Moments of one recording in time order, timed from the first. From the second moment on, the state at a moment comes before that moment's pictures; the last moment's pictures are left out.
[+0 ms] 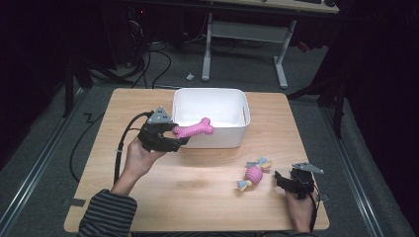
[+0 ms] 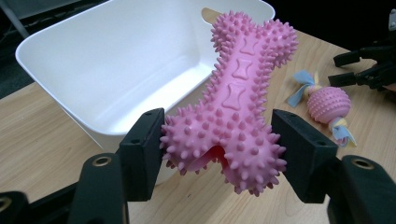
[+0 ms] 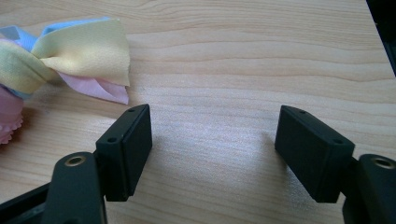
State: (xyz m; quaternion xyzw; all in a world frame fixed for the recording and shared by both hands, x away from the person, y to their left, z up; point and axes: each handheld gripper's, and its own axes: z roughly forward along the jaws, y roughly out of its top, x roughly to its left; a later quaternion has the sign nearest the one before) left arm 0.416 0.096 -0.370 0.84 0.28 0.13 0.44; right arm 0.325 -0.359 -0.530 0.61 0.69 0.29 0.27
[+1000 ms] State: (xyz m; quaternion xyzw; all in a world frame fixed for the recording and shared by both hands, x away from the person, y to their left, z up) left arm 0.472 0.063 -0.365 0.85 0.29 0.12 0.42; right arm 0.325 -0.359 -0.530 0.61 0.69 0.28 0.27
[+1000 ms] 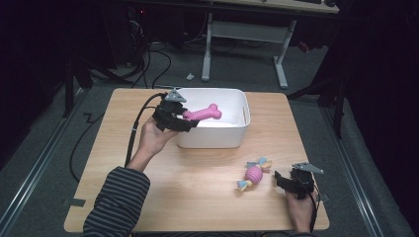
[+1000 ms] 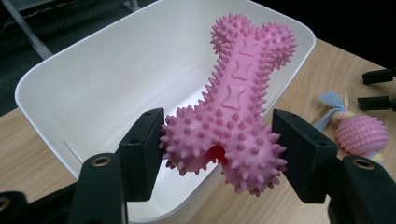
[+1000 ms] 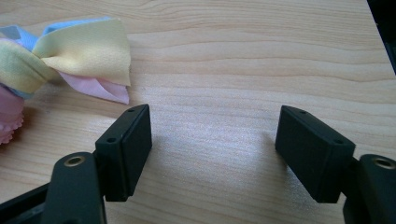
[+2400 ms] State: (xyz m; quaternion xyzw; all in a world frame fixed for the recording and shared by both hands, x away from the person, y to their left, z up) left arm 0.501 0.049 -0.386 0.84 0.34 0.10 0.41; right arm 0.325 -0.359 -0.530 0.61 0.69 0.29 0.27
